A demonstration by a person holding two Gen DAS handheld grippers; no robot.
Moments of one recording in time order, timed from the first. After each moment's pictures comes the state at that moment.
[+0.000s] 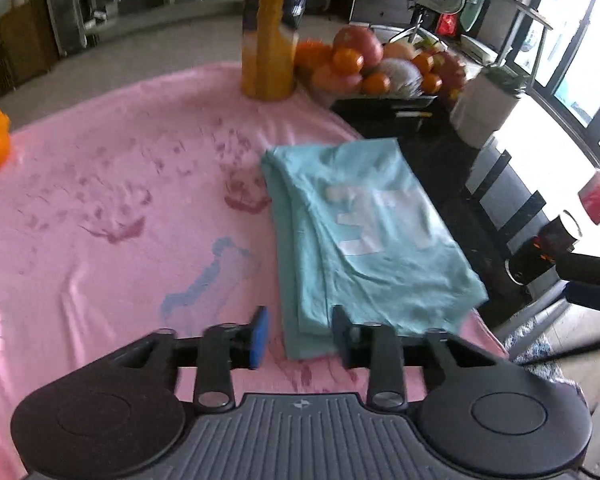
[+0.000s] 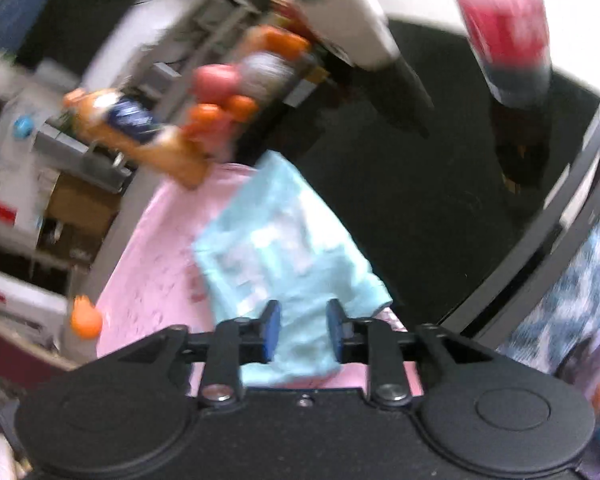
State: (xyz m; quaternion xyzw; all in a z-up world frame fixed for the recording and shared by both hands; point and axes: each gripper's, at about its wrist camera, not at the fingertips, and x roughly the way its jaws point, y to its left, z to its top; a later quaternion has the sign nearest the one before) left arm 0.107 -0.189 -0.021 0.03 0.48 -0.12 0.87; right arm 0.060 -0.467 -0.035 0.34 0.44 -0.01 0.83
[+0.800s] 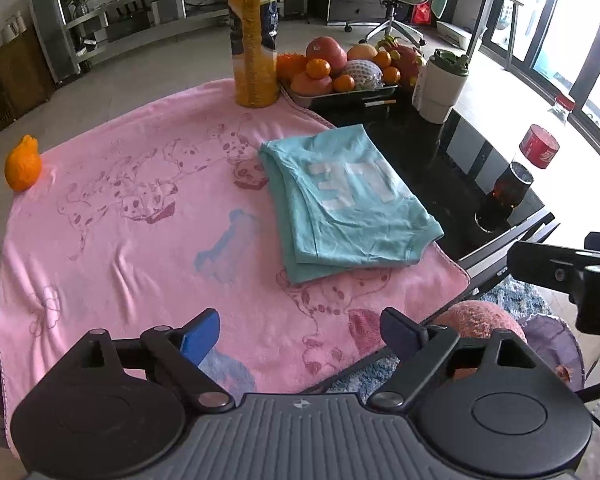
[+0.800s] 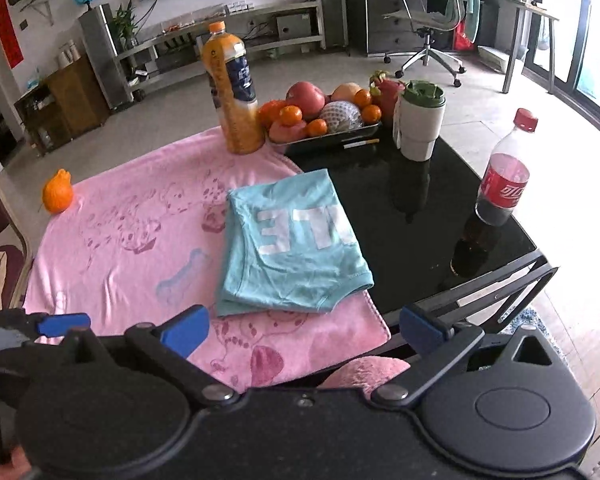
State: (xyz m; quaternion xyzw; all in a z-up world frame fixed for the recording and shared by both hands) left arm 0.019 -0.177 0.032 0.07 0.48 -0.13 0.87; right arm -0.024 -0.352 0.062 0.09 0.43 -0.03 0.90
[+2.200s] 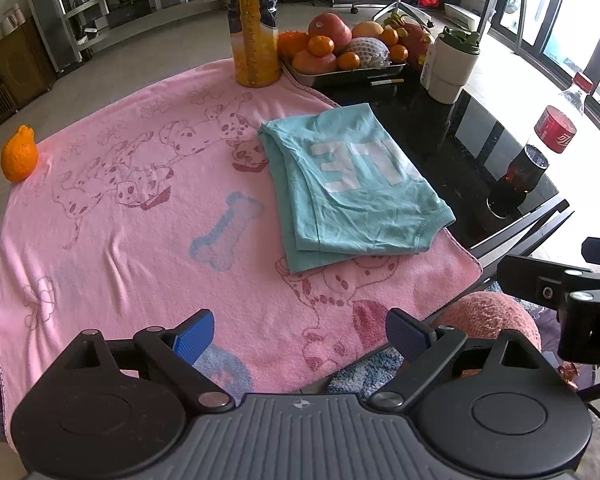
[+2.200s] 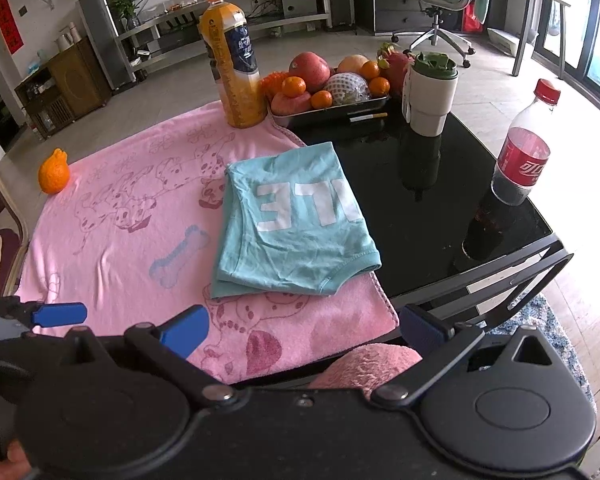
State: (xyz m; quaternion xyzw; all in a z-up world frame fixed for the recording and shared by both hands) left arm 0.030 -0.189 0.012 0.08 0.50 -0.11 0.86; right arm -0.014 -0.354 0.035 0.09 0.46 -0.02 0.88
